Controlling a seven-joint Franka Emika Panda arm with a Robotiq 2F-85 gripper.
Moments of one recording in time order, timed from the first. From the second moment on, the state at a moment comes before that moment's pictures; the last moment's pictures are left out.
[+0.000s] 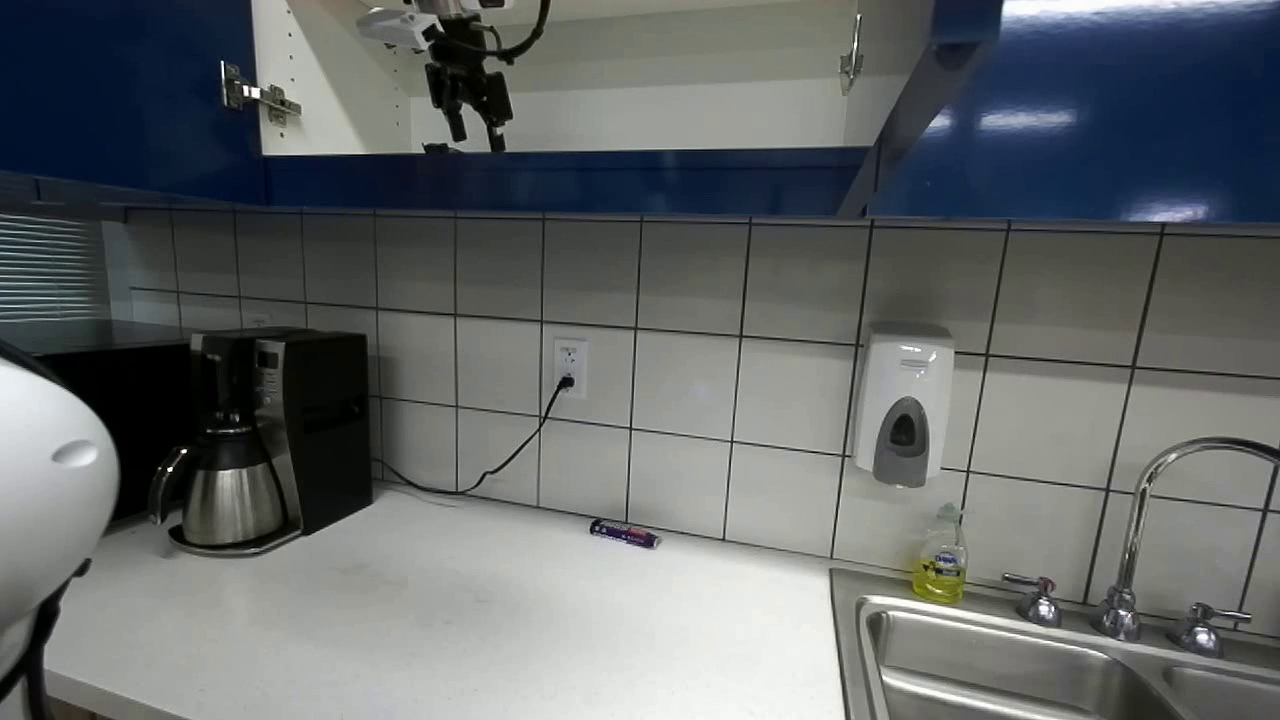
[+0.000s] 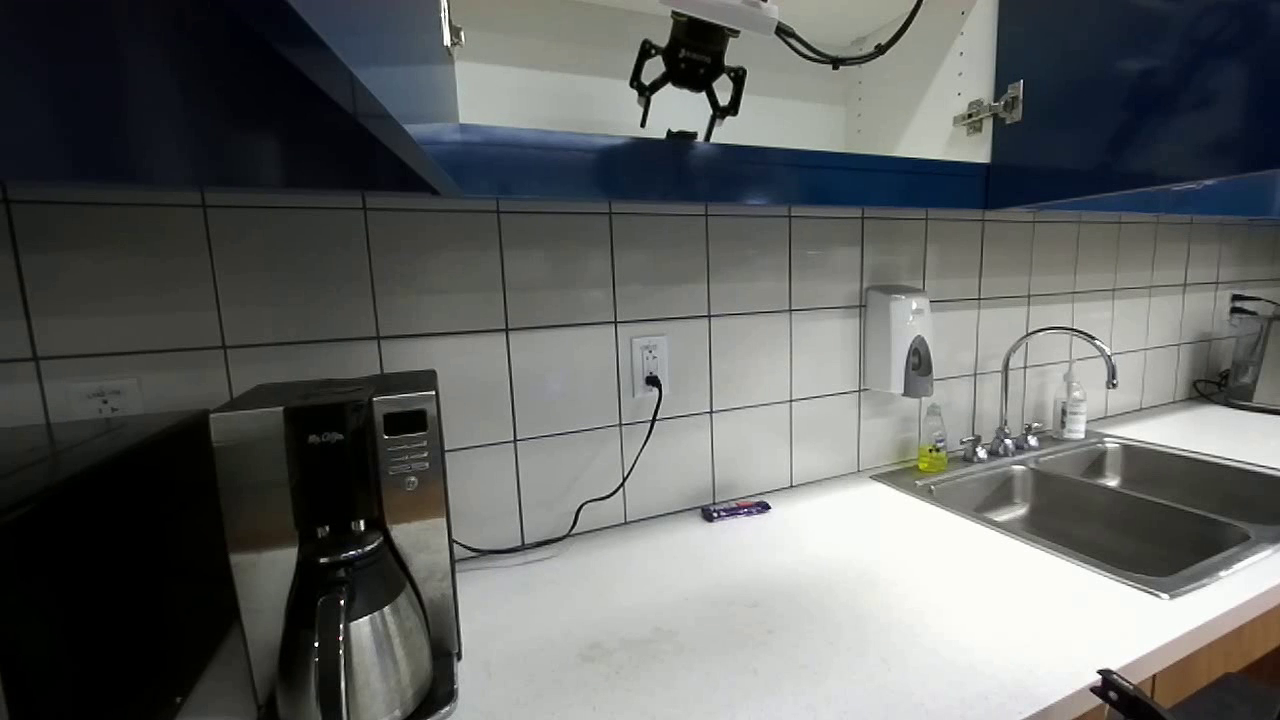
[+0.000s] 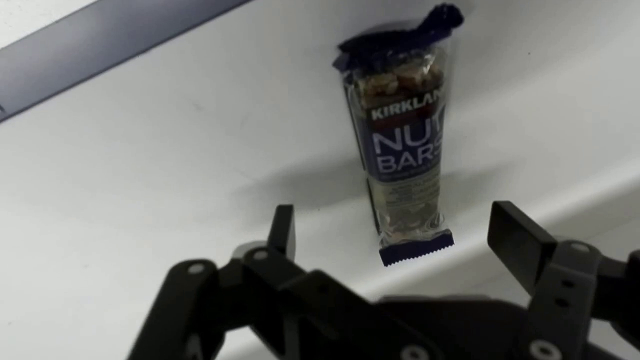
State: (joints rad) arm 0.03 -0.01 0.16 -1.43 -0.04 1.98 0.53
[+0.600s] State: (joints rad) arm 0.04 -0.07 0.16 -1.48 -0.04 2.00 0.53
